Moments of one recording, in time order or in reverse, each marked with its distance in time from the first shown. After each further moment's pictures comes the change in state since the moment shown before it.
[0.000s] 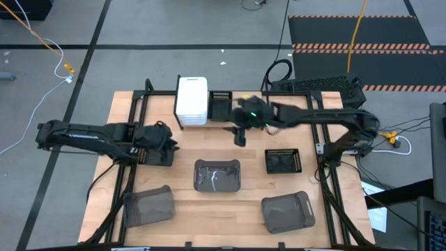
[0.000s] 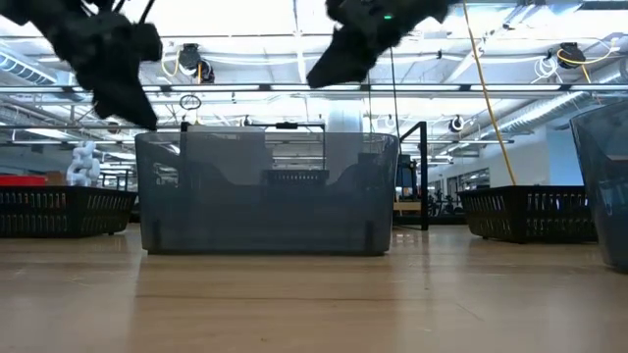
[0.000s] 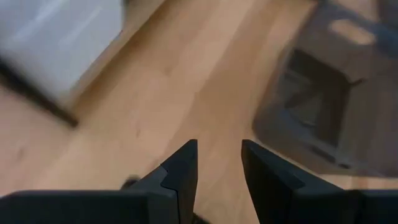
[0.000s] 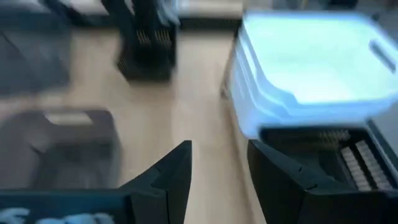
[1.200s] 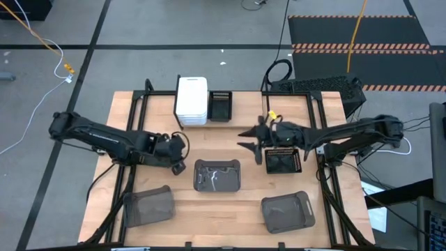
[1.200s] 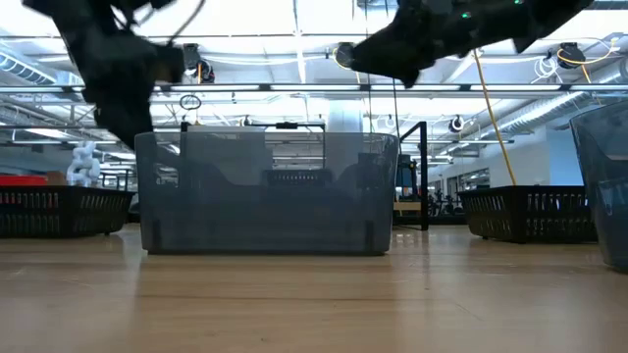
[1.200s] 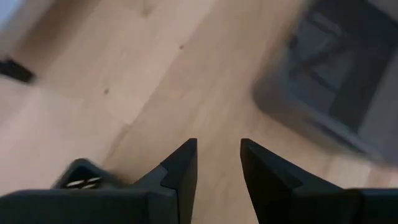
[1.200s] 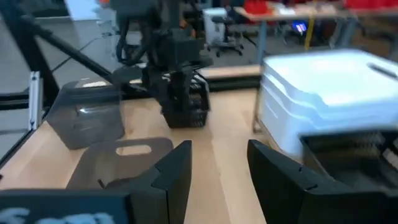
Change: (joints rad) left arm -0.155 0.357 0.126 -0.057 -0.046 -0.181; right arm 0.182 -0.283 -0.560 0.620 0.122 0.166
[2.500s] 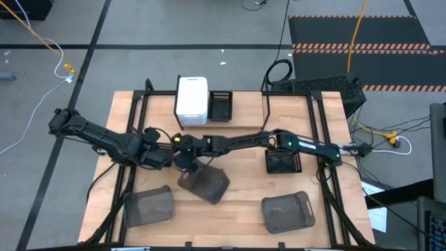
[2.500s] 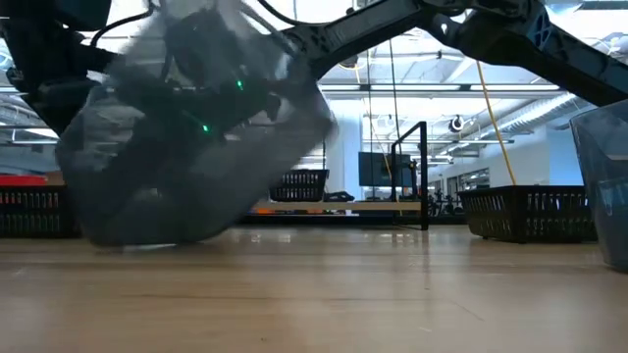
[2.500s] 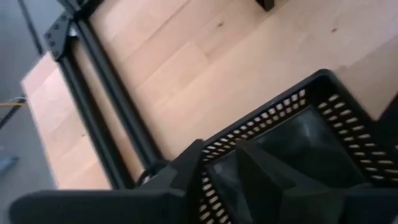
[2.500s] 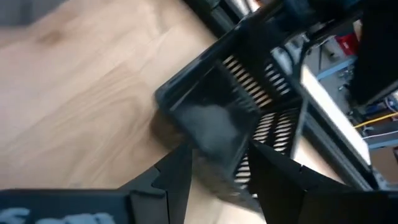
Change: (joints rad) left arm -0.147 -0.044 0.045 -0.735 -0.336 -0.577; right arm -0.002 1.329 1.527 -0.537 -0.126 -0.847
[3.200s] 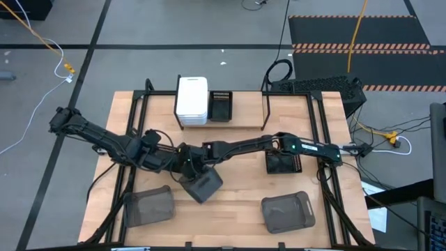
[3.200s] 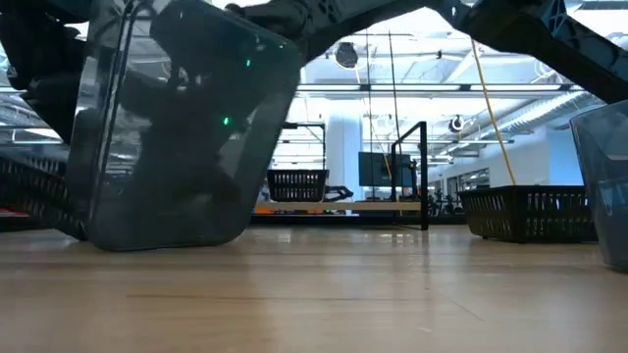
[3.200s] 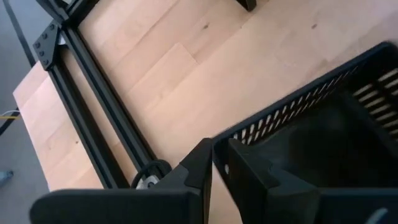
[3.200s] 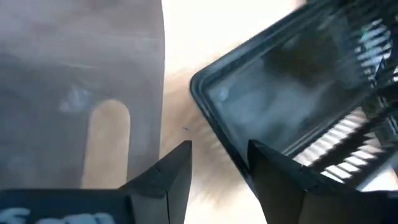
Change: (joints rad) left arm -0.058 0.000 0.002 -0.001 -0.002 0.006; right arm 0.061 -0.061 -0.005 -0.314 0.045 -0.076
